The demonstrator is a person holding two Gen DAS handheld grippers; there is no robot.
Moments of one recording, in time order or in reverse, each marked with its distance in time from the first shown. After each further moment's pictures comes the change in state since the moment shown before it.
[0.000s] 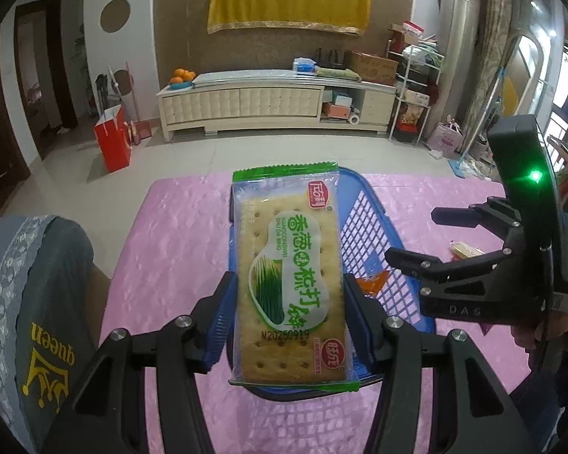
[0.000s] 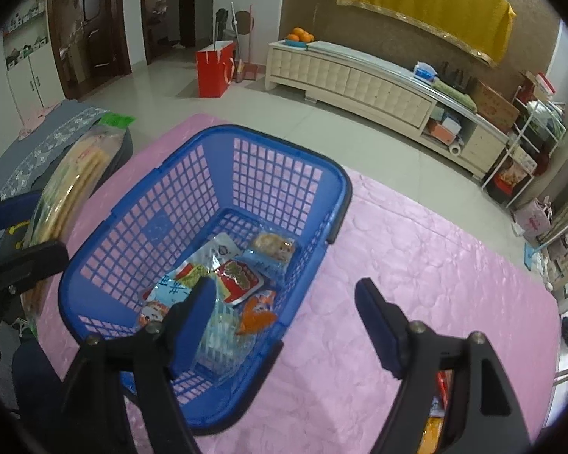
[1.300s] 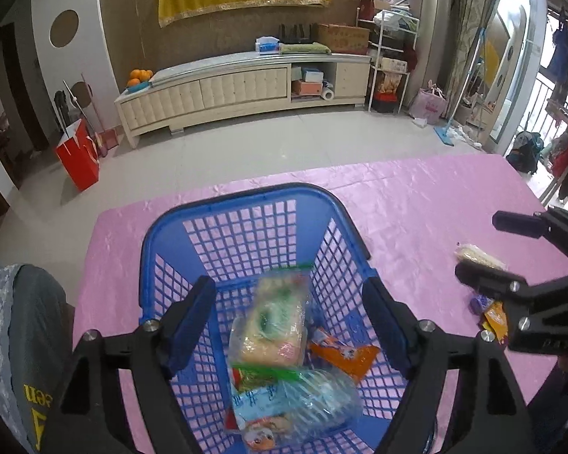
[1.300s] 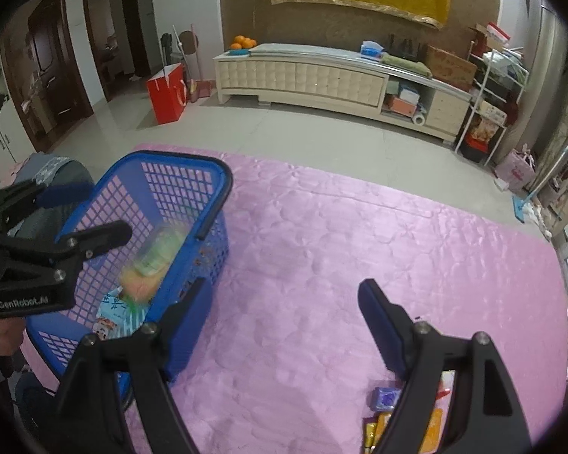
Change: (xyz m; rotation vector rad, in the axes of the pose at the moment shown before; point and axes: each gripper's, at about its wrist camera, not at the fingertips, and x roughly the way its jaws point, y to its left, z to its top) left arm 0.100 -0.044 0.055 0.128 0.083 -0.041; right arm 0.001 -0.090 -0.014 0.205 -0.028 -0.038
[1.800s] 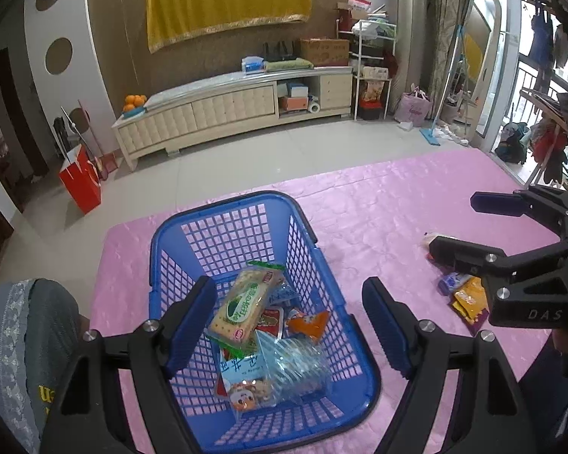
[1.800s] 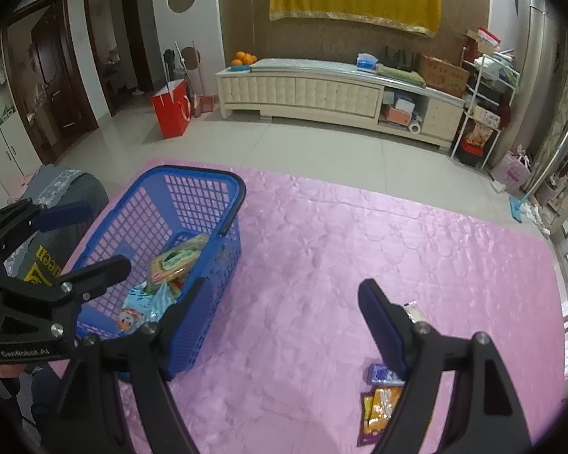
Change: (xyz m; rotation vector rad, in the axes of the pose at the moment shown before) left arm -0.068 -0.036 -0.014 0.070 -0.063 0.005; right arm -0.053 -0.003 -0.009 0.018 -0.051 0.018
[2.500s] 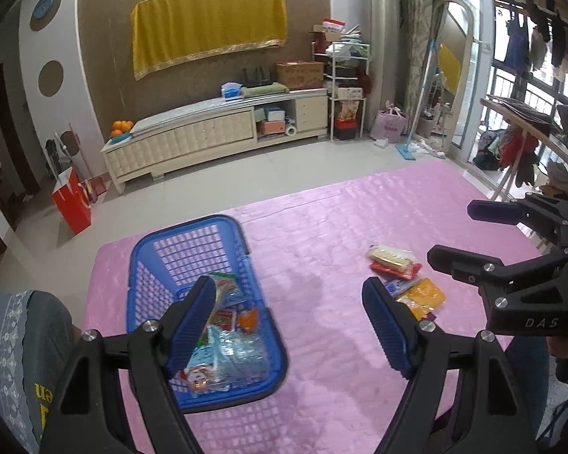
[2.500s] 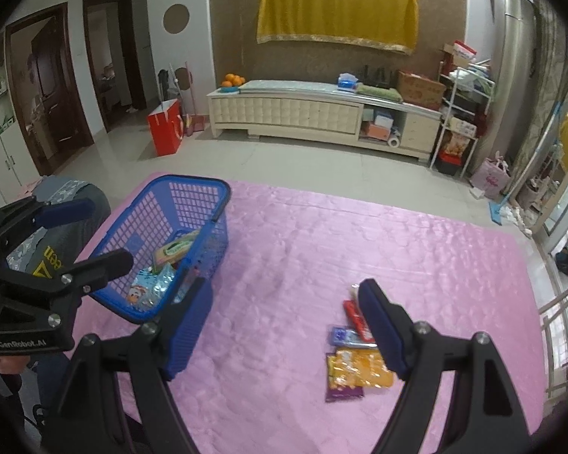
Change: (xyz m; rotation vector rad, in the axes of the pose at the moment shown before) left arm -0.063 -0.073 -0.005 0.038 -0.086 -0.048; right arm -0.079 -0.026 -0.035 0.019 -0.075 -0.049
